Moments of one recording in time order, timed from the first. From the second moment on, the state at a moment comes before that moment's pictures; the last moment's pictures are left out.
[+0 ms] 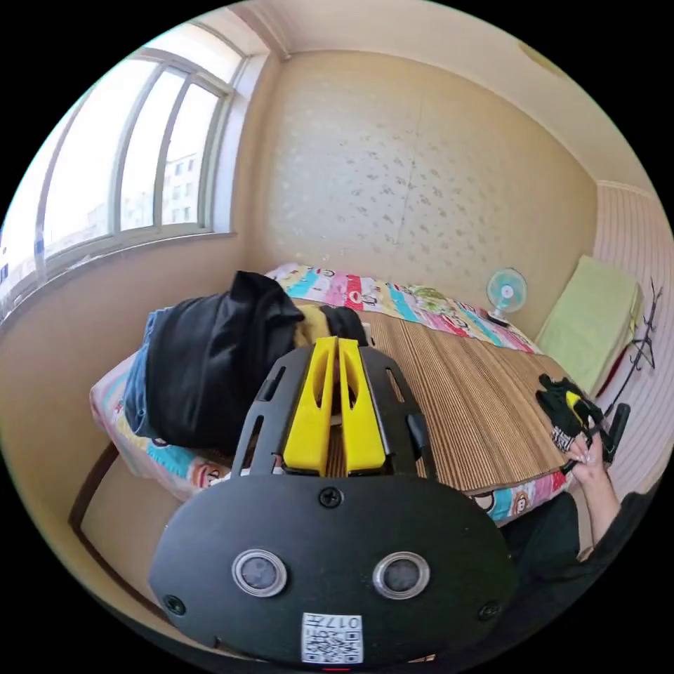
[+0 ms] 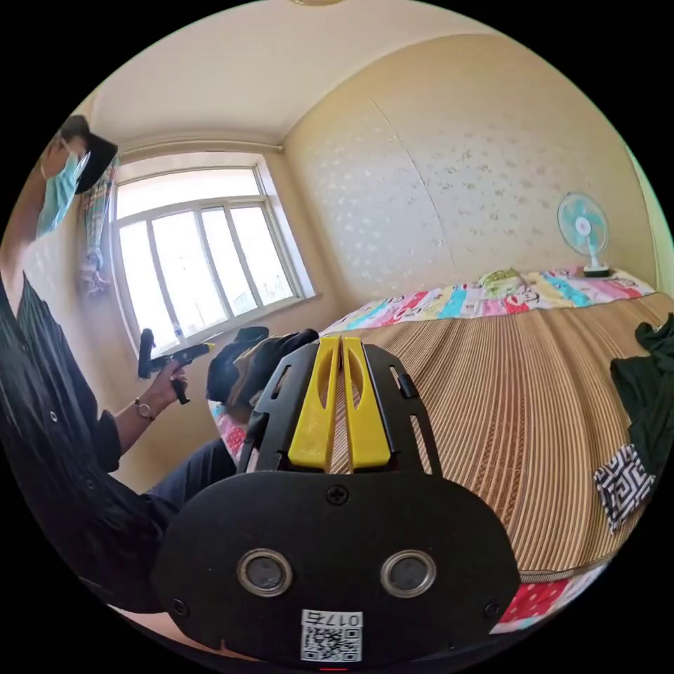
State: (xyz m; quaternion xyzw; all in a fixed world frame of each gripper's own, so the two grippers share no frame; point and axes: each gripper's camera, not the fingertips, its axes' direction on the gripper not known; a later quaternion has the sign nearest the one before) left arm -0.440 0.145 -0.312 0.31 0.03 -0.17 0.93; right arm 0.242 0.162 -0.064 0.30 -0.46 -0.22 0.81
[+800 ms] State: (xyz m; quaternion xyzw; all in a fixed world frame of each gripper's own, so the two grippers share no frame) left arm -0.457 -0.085 -0.376 0.34 0.32 -0.13 0.87; right arm 0.402 0.252 -0.137 0.31 -0.45 -0.19 0.81
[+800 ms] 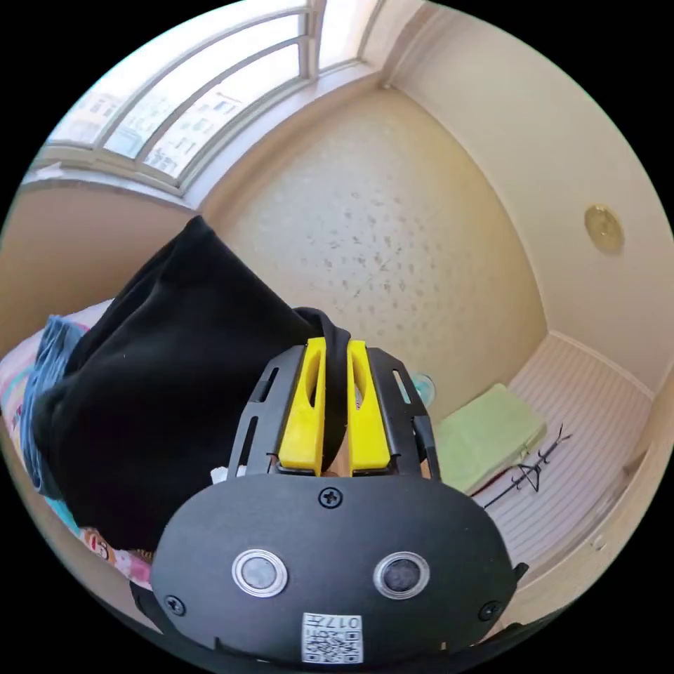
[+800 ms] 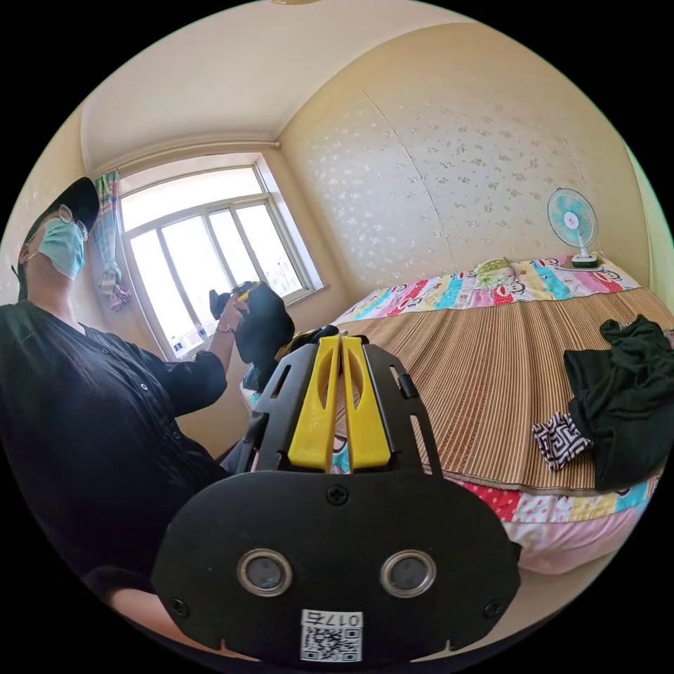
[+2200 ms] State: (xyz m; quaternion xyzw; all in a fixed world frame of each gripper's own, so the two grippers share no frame) left arm -0.399 0.220 -0.104 0.10 0.44 -0.46 0.77; right arm -0.156 -0.018 0.027 -0.11 -0.18 -0.55 0.81
